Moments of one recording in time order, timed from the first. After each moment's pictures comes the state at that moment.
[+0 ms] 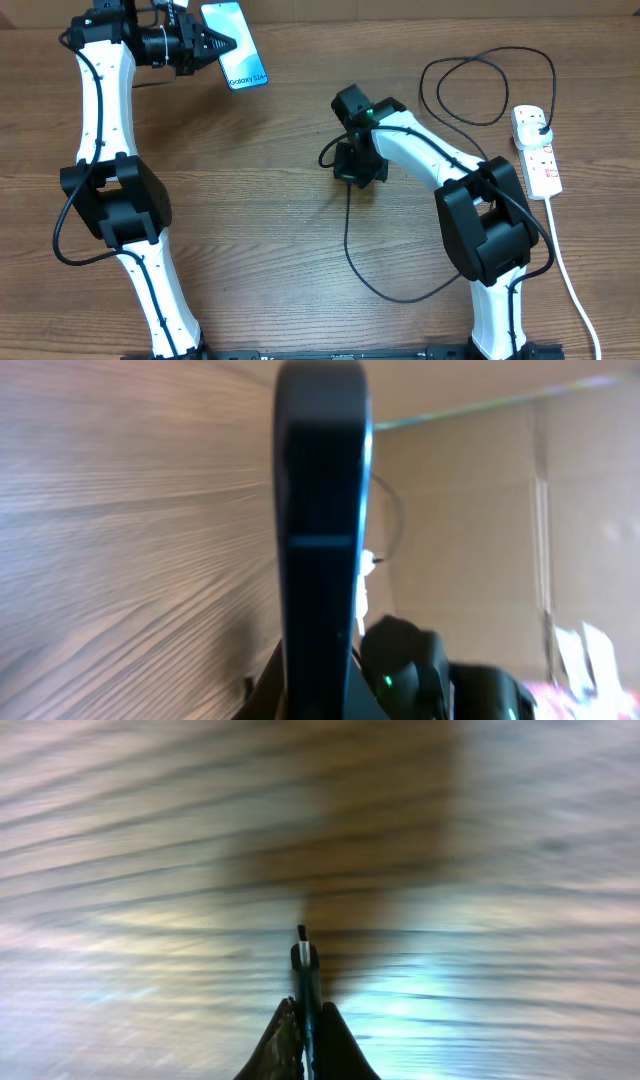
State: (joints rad) left arm 0.17 2.39 2.39 -1.13 1.18 -0.19; right arm 0.49 2.16 1.61 -0.94 -0.17 0.60
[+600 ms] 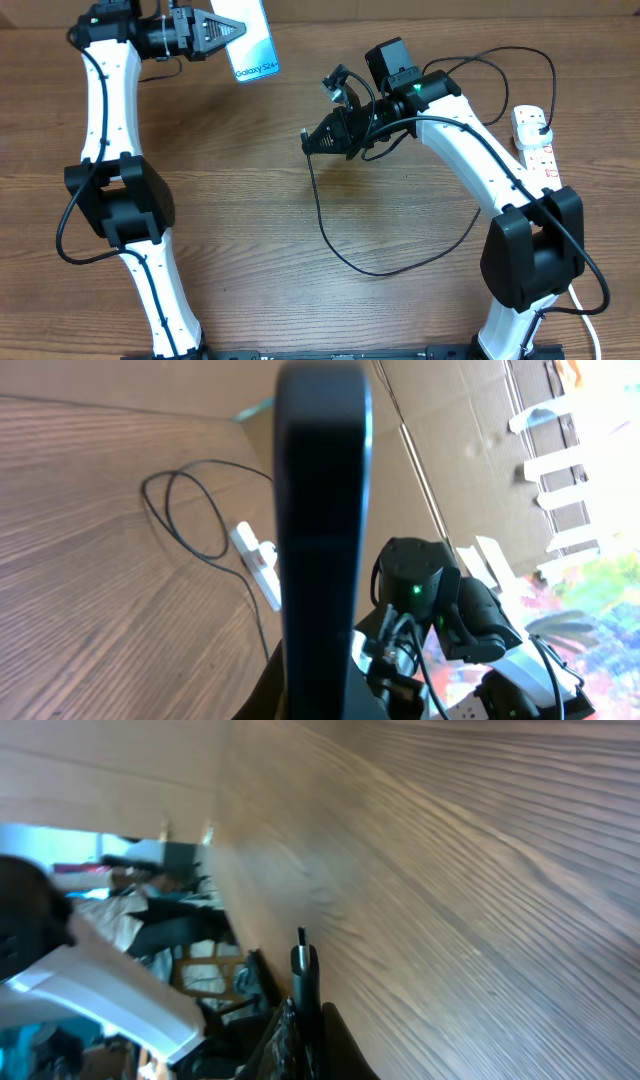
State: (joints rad) left arm 0.14 2.39 2.39 -1.05 1.52 -0.05; right arm 0.40 1.96 1.66 -0.86 -1.00 0.15
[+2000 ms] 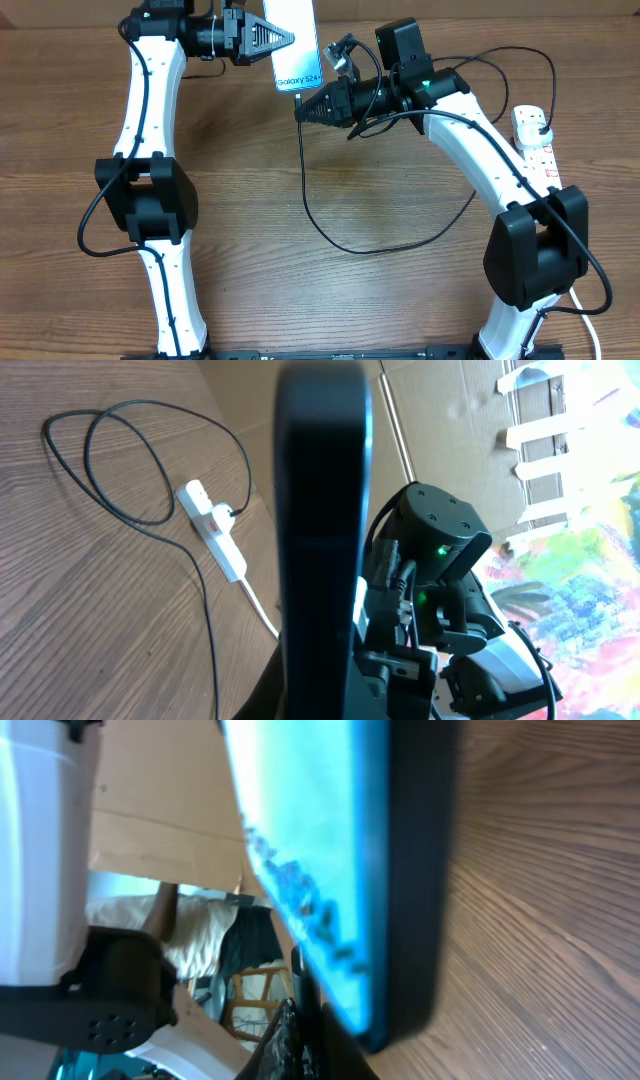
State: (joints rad) left arm 0.00 2.39 2.39 -1.05 1.53 -0.13; right arm 0.37 1.96 1.66 -0.53 -1.11 0.44
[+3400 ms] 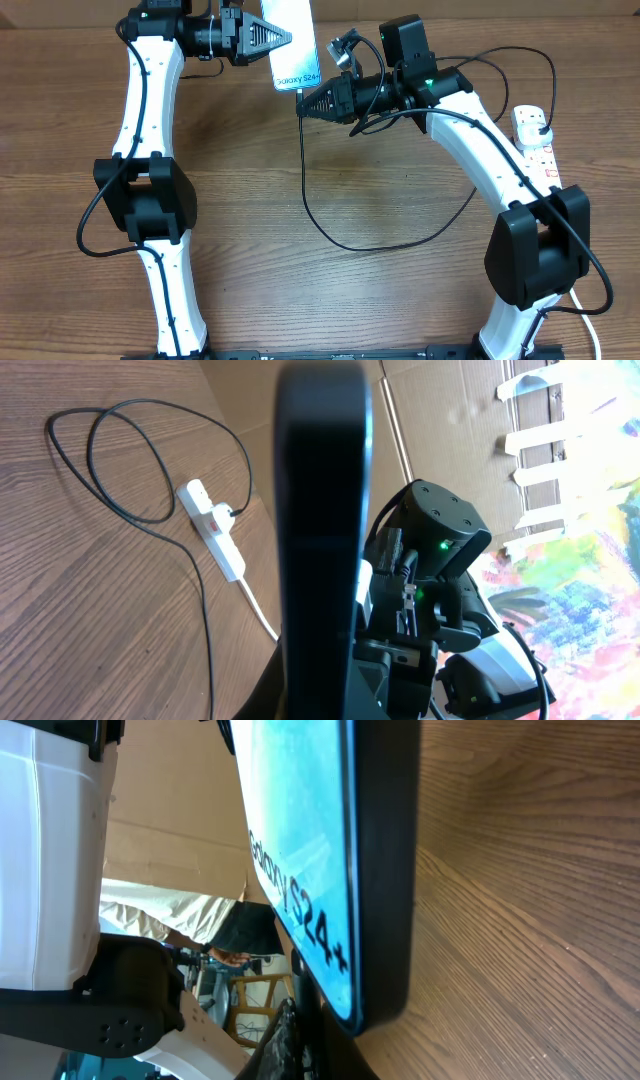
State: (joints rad) left arm 0.00 2.39 2.39 -1.05 1.53 -0.15; right arm 0.35 1.96 1.66 -0.49 -1.11 0.47
